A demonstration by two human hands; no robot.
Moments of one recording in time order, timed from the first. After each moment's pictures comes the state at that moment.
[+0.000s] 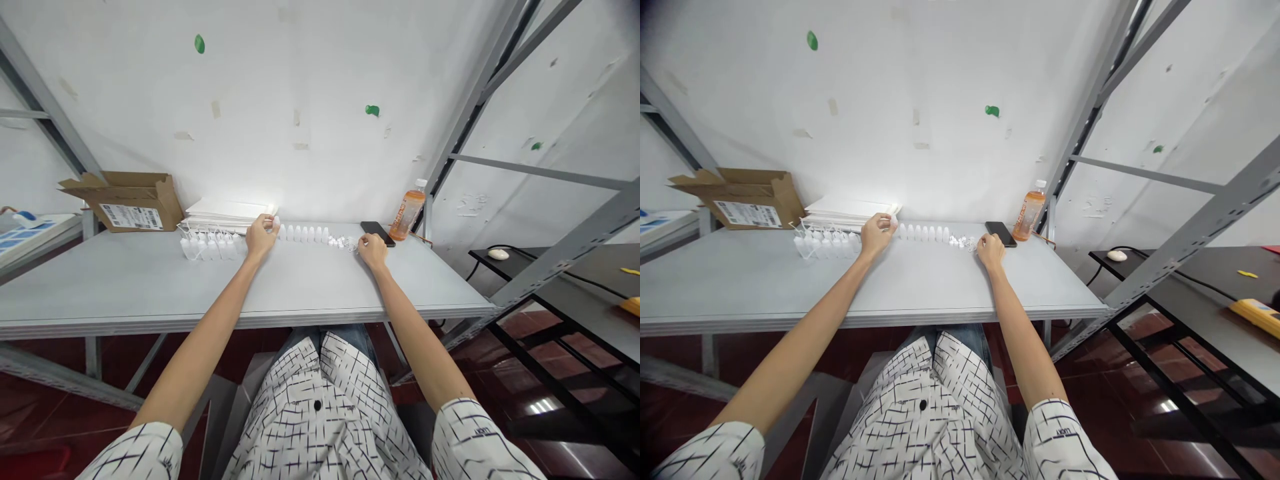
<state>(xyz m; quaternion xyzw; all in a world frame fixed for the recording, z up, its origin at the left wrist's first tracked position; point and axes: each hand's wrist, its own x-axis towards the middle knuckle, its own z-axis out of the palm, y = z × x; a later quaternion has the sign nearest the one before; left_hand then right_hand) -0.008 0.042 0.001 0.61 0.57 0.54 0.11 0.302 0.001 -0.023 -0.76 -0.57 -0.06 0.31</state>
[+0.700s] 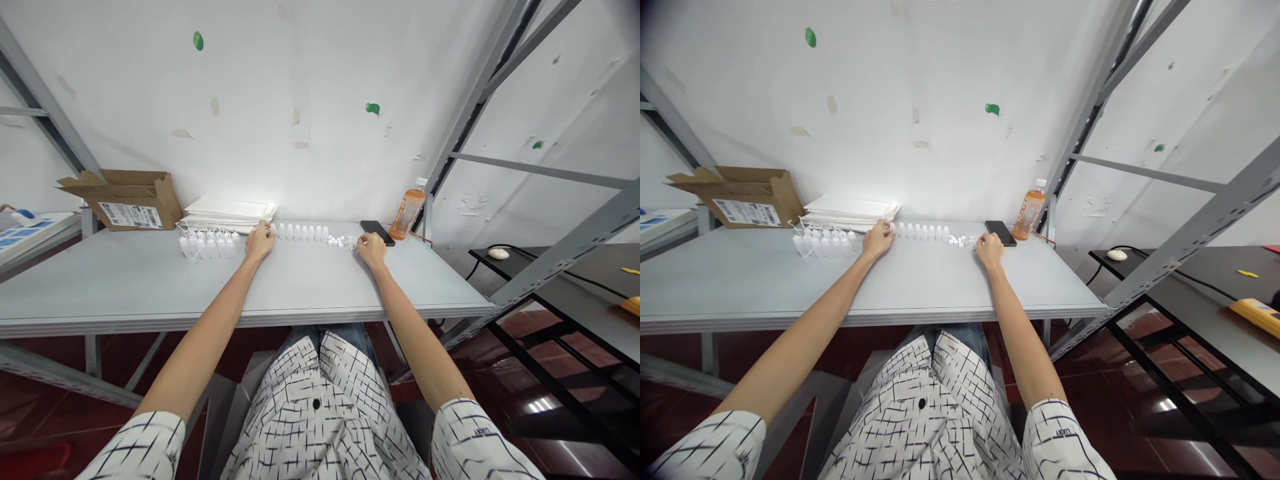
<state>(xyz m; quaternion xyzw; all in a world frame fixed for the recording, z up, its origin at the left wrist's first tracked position) -0.021 0.064 -0.024 0.65 0.65 0.39 0.09 0.301 0.000 -0.021 -0.76 -0.58 -0.06 0.30</state>
